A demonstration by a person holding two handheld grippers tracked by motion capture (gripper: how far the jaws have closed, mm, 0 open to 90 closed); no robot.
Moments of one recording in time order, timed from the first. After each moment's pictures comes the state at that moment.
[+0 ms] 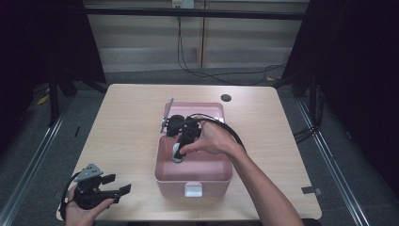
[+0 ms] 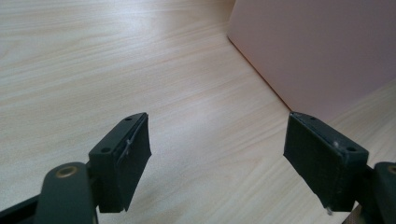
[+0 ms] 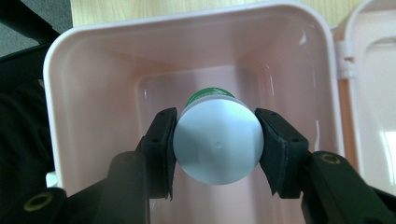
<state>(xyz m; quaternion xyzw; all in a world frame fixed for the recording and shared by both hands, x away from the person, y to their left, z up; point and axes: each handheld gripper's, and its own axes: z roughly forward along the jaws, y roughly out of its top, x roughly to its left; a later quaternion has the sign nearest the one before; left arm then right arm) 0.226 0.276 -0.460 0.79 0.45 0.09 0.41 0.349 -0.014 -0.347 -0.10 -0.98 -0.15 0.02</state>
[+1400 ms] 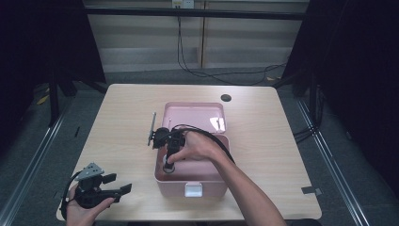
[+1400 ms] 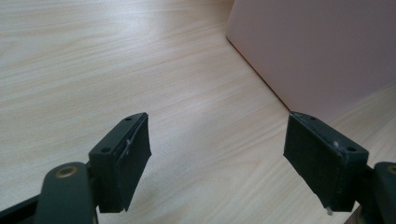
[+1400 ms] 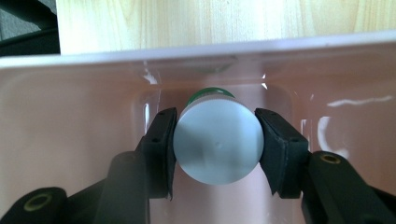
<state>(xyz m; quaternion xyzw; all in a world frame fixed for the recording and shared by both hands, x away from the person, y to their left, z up) 0.228 0.275 -0.461 0.79 0.44 0.08 0.41 0.355 0.028 -0.397 -0.08 -0.99 -0.12 0.06</state>
